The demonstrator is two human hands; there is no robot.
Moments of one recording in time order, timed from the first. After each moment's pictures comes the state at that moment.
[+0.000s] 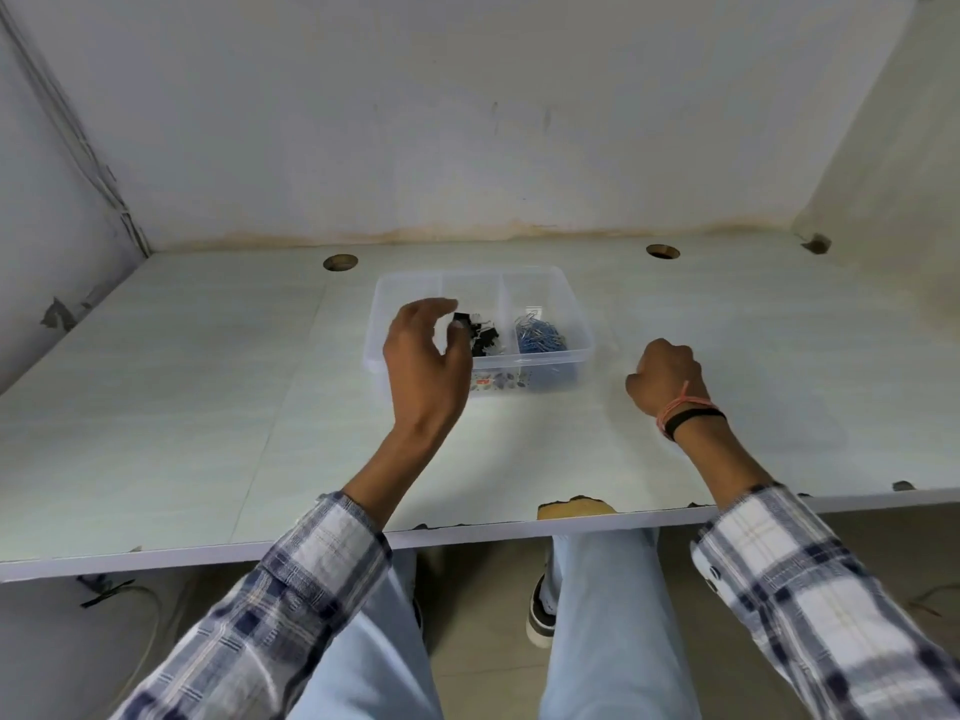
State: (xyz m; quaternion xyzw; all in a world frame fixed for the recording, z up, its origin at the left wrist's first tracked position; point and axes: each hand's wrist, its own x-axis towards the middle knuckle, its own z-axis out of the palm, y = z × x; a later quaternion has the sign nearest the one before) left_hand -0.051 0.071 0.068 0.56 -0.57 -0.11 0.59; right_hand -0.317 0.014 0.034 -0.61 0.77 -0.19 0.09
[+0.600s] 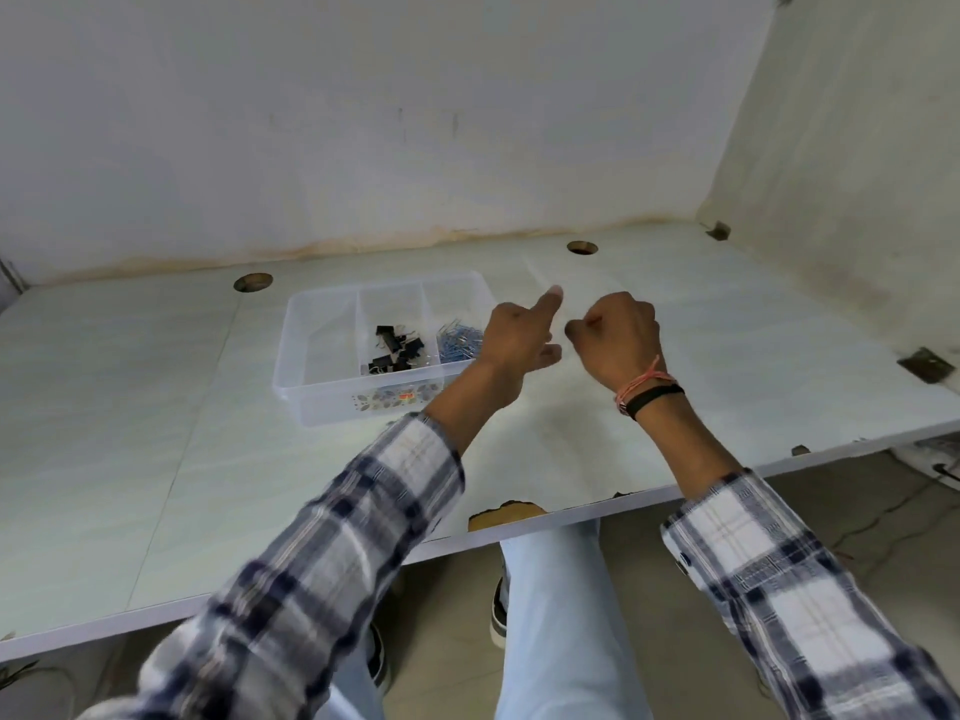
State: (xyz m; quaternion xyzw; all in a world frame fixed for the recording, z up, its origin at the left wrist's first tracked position) left_hand -0.203 0.019 0.093 0.48 -0.47 -0.61 0.42; right_hand -0.328 0.043 0.097 -0.60 0.71 -0.36 0.06
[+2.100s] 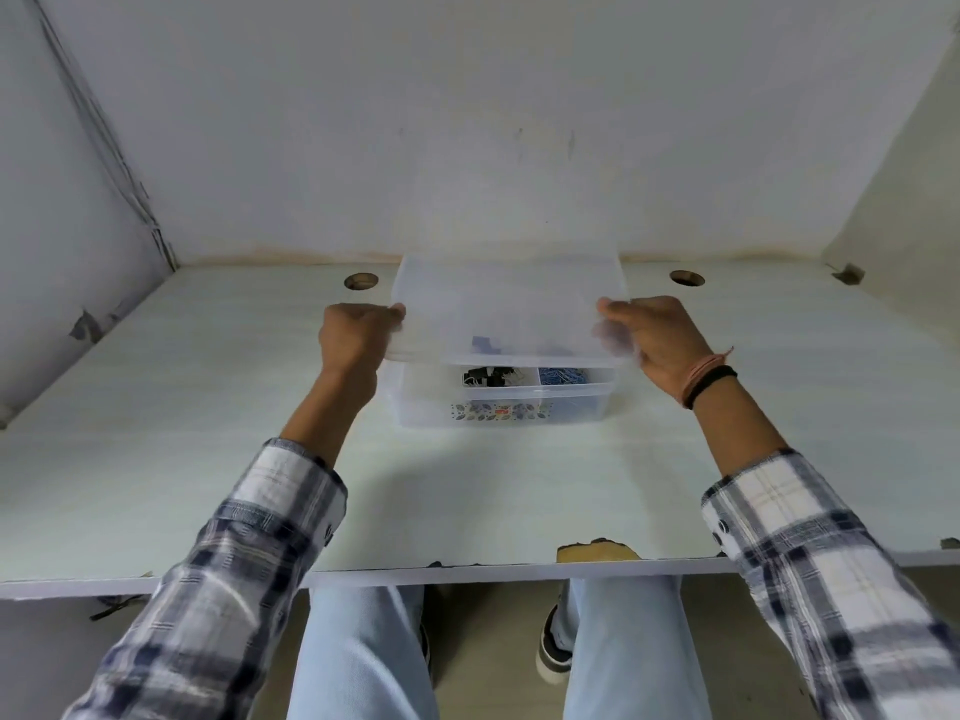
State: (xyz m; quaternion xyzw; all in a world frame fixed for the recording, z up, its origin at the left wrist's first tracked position) left_hand 0.047 0.003 0.094 0.66 -0.38 -0.34 0.56; right_hand -0.277 -0.029 0.103 -0.49 0.52 -0.49 0.50
